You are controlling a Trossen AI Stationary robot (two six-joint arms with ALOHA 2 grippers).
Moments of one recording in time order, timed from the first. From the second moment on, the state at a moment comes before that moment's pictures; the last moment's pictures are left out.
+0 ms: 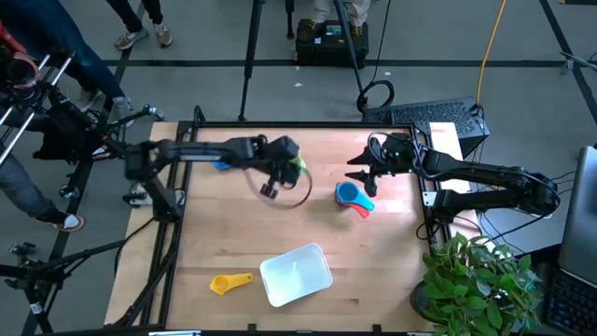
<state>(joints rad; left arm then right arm) 0.23 1.70 1.30 -0.60 0.03 0.82 -0.42 0.99 0.58 -0.10 -0.26 -0.03</state>
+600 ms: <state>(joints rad) -0.08 1.65 1.30 -0.60 0.05 0.92 -0.32 1.22 0.79 -0.07 -0.54 -0.17</state>
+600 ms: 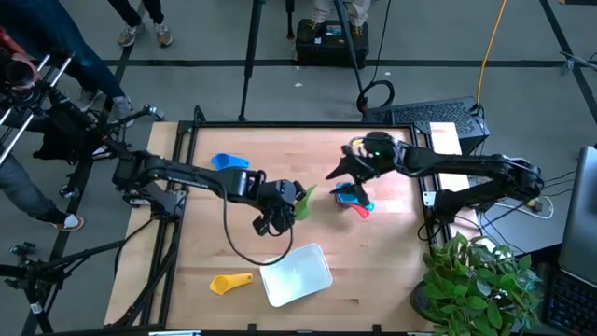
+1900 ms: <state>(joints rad) -0.19 1.76 1.30 -0.67 -0.28 1.32 -0.33 1.76 1.19 -0.40 -0.83 -0.31</state>
